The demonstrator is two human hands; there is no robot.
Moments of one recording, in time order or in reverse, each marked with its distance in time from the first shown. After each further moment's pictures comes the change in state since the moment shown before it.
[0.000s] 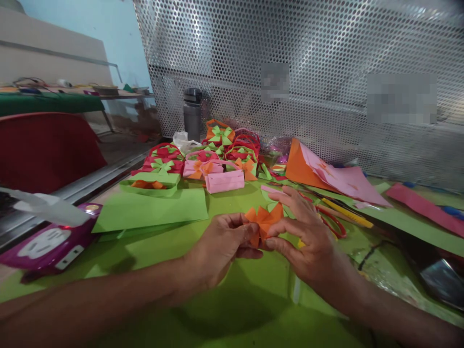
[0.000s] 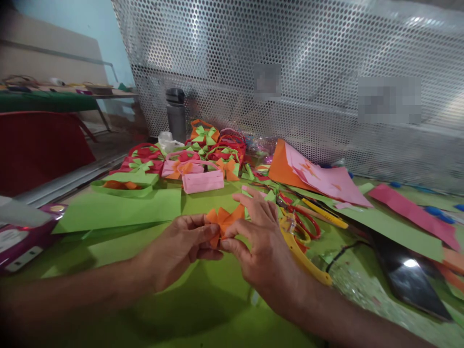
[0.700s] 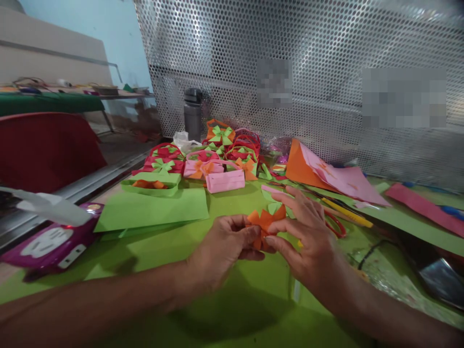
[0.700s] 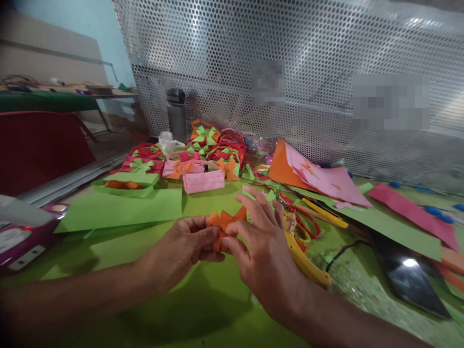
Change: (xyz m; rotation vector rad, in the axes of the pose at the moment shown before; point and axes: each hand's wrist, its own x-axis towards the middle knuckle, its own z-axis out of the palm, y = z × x) left_hand -0.004 -0.004 0.000 0.011 -0.032 0.005; right_hand -0.002 -0.006 -0.001 -0.143 0.040 -0.020
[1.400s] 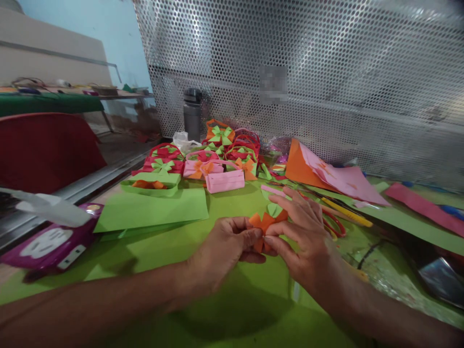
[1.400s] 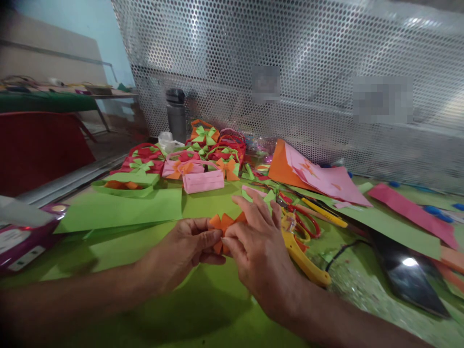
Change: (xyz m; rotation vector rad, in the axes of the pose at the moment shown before) left_hand 0.000 -0.002 0.000 0.000 -0.033 -0.025; right_hand -0.003 0.004 0.005 -0.048 -0.041 -0.005
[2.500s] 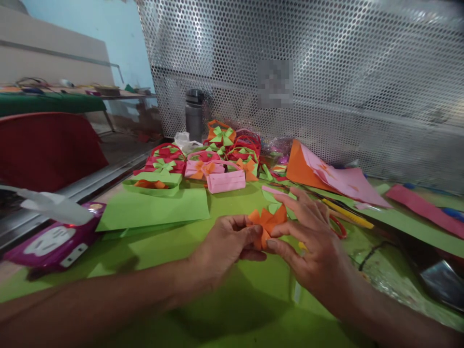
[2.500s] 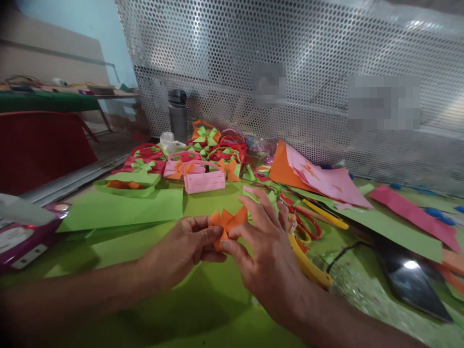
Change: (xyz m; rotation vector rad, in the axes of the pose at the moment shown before) left_hand 0.003 0.002 -0.001 -0.008 0.023 0.012; right_hand 0.001 -0.003 -0.008 0.018 0.003 0.005
